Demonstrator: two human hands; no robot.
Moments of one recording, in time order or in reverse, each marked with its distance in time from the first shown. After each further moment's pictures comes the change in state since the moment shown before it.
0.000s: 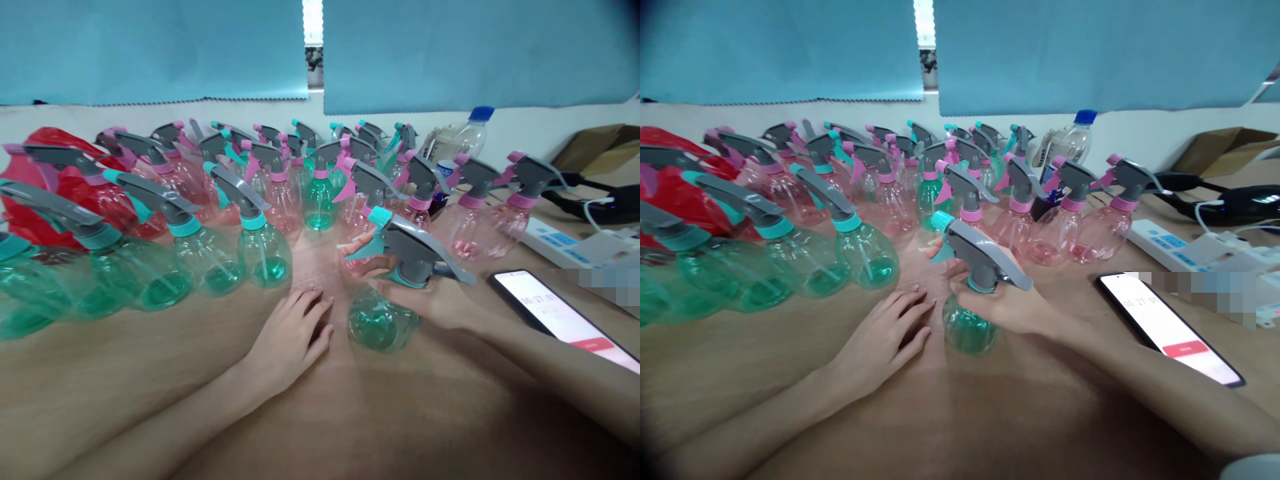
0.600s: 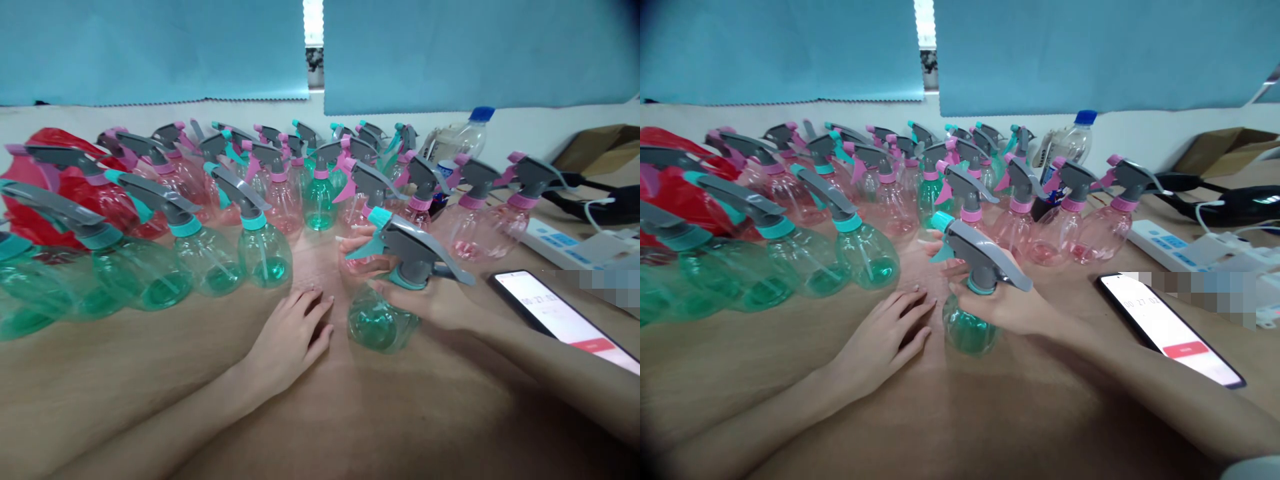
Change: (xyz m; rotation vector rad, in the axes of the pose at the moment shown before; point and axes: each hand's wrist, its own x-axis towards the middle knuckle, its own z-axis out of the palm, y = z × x) left_hand 0.000 0.000 0.000 0.014 -0.010 0.003; right_hand 0.001 0.003 0.001 0.065 0.002 -0.007
